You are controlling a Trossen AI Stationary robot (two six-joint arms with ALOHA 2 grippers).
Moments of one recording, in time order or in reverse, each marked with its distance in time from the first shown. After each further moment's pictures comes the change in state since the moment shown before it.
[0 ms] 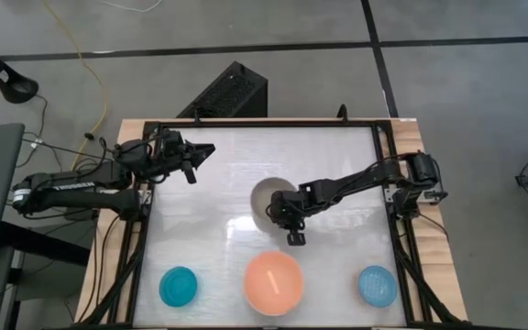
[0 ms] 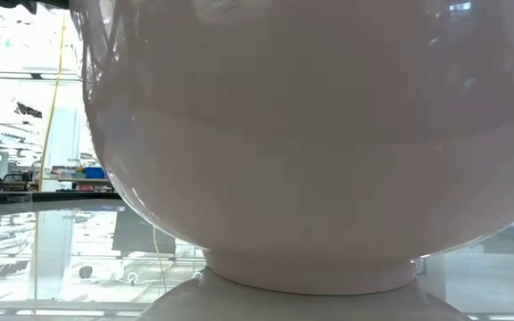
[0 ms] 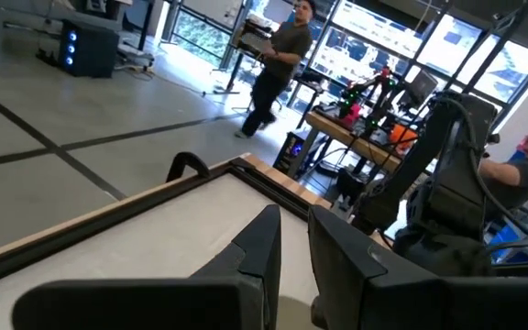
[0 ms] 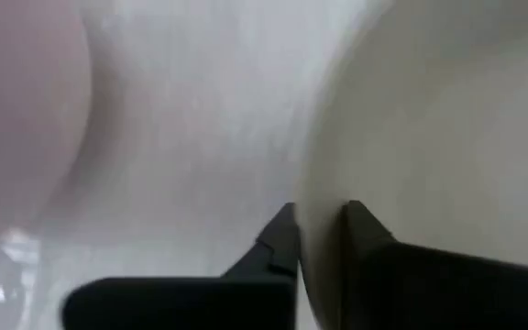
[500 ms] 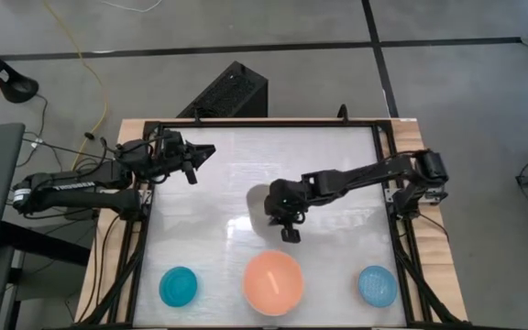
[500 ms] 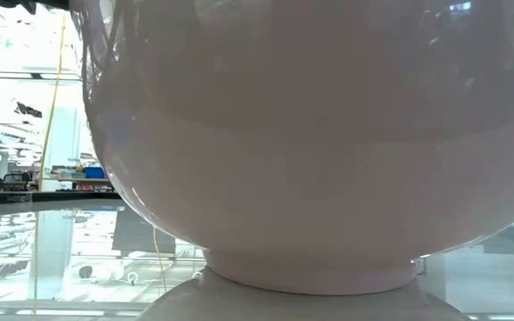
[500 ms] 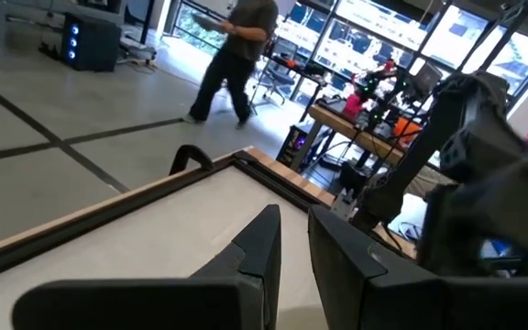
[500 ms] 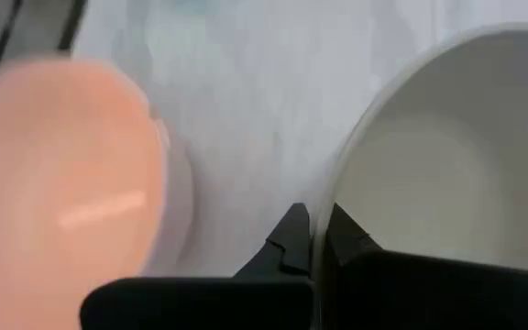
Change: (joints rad) left arm 0.000 0.000 0.000 -0.023 0.000 0.000; right arm -0.009 -0.114 0.145 -0.026 -0.052 0.079
